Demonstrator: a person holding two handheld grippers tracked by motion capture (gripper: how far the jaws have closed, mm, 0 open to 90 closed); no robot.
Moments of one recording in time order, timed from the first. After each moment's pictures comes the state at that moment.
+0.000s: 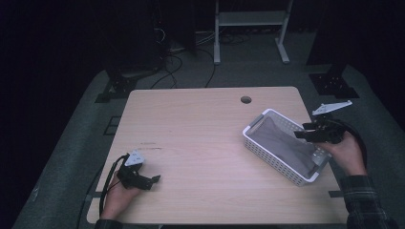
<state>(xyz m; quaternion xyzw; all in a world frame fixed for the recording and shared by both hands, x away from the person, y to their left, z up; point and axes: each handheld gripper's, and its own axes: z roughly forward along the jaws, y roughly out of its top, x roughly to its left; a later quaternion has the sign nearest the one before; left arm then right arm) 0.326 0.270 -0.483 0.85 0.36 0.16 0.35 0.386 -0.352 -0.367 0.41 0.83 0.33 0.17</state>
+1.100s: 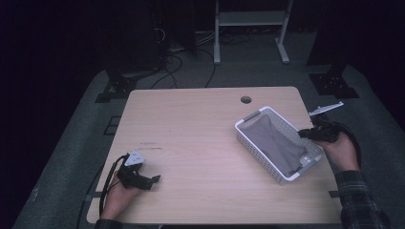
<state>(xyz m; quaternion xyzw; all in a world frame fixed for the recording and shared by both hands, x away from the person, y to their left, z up) 0.326 0.270 -0.484 0.85 0.36 0.16 0.35 0.411 -0.363 -0.401 0.47 0.82 0.28 0.14</state>
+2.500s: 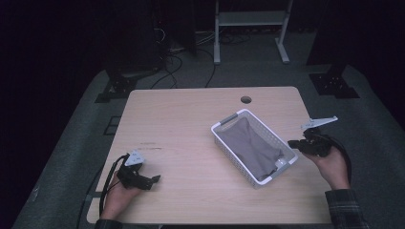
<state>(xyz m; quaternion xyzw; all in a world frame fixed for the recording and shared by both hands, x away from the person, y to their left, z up) 0.326 0.270 -0.483 0.85 0.36 0.16 0.35 0.366 -0.325 -0.406 0.44 0.83 0.33 0.14</state>
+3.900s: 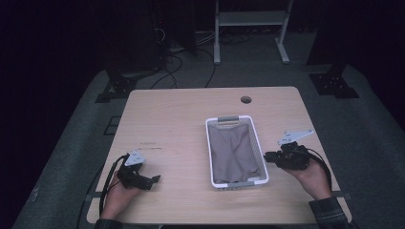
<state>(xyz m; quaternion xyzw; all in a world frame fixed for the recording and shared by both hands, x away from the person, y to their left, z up) 0.326 0.270 -0.483 0.85 0.36 0.16 0.35 0.331 -0.256 -0.409 0.34 0.86 0.37 0.11</state>
